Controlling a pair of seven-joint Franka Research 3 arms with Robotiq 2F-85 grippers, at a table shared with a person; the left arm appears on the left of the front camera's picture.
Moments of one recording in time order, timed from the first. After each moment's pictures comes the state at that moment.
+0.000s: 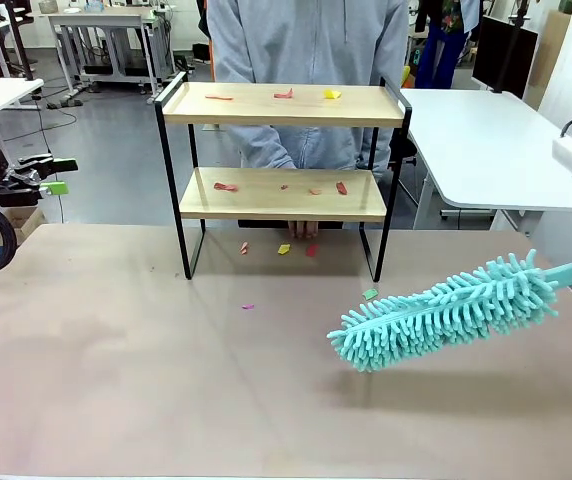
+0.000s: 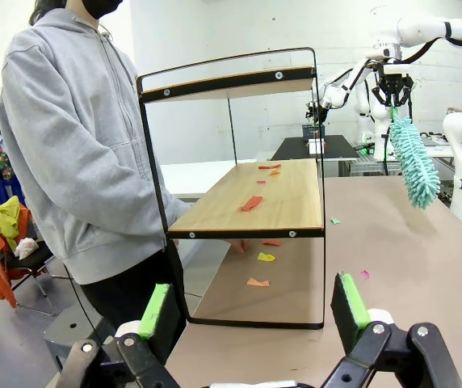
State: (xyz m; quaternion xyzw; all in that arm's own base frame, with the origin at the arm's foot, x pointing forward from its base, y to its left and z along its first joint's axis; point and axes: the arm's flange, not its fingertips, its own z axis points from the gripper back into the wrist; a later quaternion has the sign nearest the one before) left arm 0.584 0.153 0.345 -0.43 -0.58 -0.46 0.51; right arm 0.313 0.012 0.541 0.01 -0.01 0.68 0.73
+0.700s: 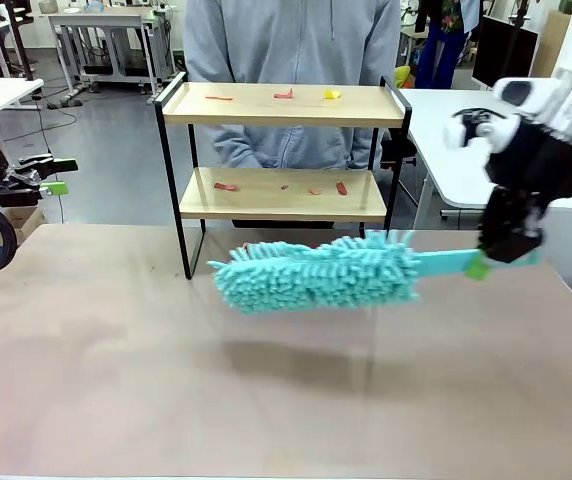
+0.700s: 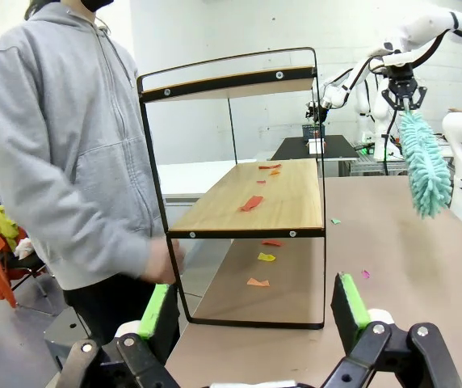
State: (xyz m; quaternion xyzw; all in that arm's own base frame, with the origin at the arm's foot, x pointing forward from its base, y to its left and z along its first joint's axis) left arm 0.584 0.153 0.345 -0.43 -0.58 -0.47 0.51; right arm 0.318 0.150 0.530 0.12 -0.06 0.57 0.81
